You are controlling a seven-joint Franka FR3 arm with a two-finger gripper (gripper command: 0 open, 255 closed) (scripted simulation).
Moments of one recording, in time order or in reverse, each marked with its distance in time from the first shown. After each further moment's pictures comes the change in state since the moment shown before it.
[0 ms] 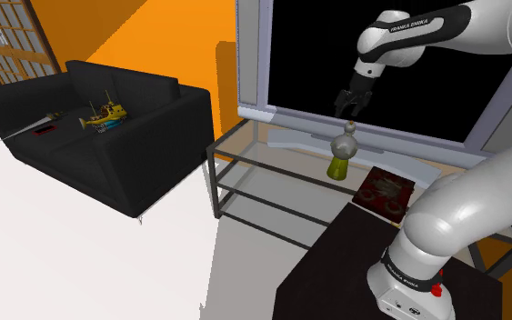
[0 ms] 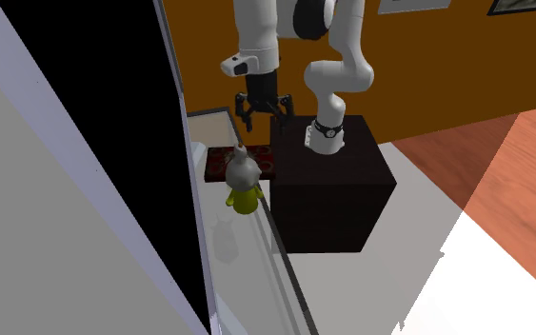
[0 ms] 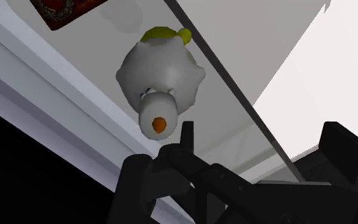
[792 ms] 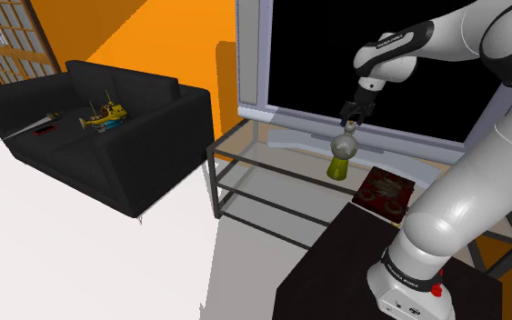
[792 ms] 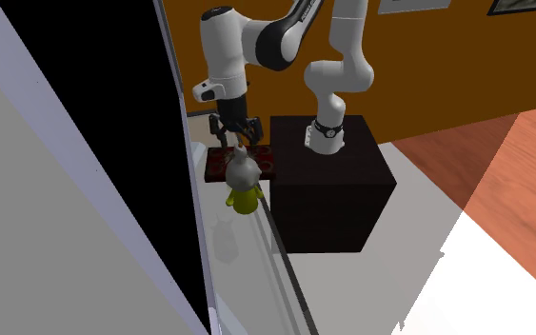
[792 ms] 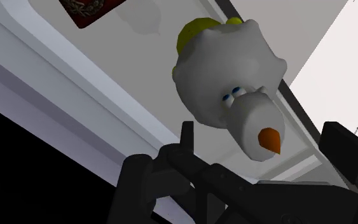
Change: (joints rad) arm -0.001 0.225 -0.149 0.057 0.093 0.124 -0.162
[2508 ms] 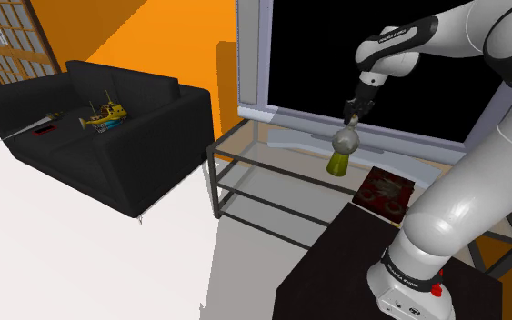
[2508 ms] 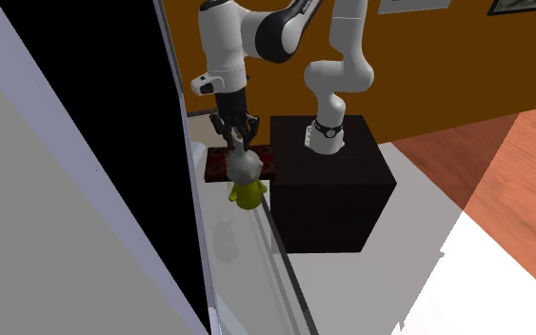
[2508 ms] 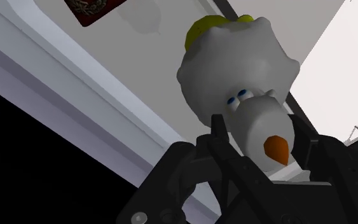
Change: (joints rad) arm -0.001 -0.015 0.007 0.032 -0.011 -0.045 0.015
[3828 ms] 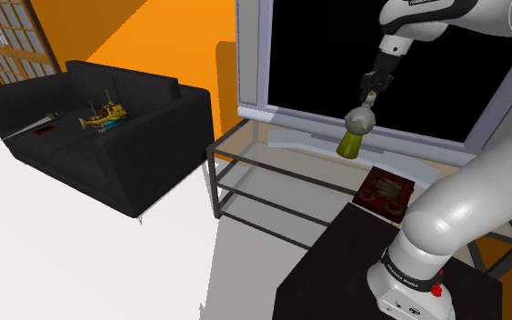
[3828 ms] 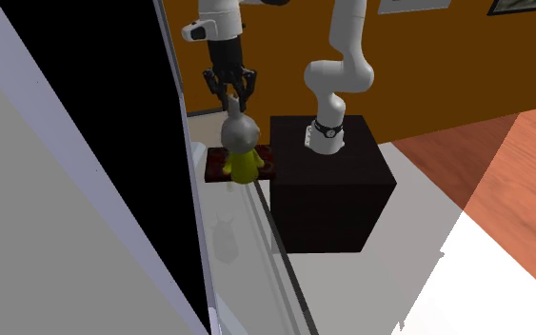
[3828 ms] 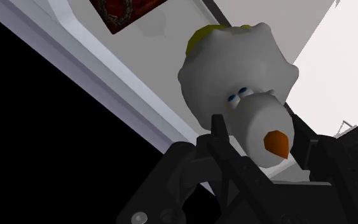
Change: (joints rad) arm -0.027 -0.114 0.021 0.178 -0.067 -0.274 0.029
